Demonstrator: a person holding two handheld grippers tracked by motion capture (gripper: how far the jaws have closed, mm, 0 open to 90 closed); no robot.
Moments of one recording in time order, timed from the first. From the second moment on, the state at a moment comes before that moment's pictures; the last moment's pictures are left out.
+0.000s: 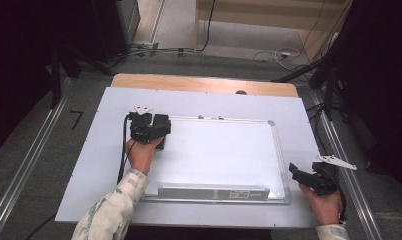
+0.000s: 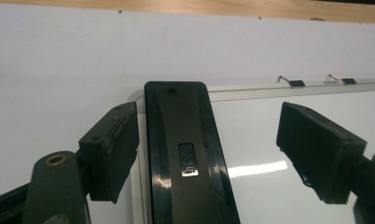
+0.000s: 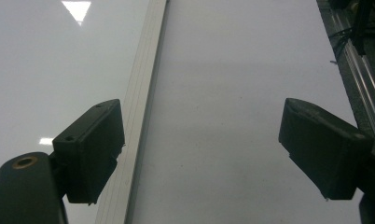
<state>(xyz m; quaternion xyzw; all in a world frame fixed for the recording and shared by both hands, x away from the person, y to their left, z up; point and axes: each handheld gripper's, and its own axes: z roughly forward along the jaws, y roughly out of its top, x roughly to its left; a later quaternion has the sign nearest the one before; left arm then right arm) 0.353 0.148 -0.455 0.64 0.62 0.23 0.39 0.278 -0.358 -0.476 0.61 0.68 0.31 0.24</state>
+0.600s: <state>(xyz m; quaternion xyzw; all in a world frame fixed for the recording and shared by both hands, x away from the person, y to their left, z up) 0.339 0.156 -0.450 0.65 0.60 0.23 0.41 0.278 -0.359 -0.477 0.61 0.69 0.31 0.24</state>
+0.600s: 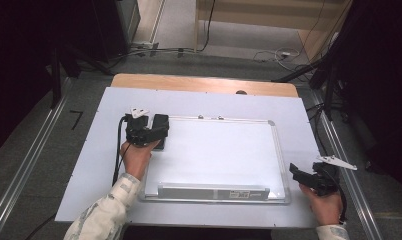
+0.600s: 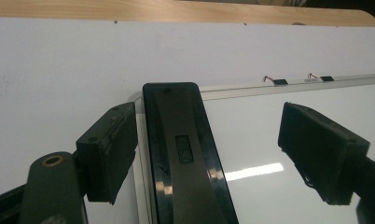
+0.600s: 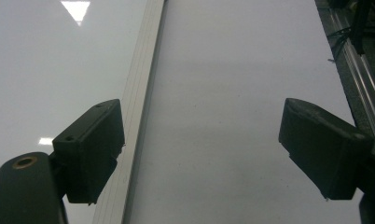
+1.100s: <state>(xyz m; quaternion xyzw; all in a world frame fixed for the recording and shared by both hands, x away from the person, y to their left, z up) 0.327 0.163 -0.454 0.65 0.59 0.23 0.41 0.278 -0.359 -0.478 0.61 0.69 0.31 0.24</state>
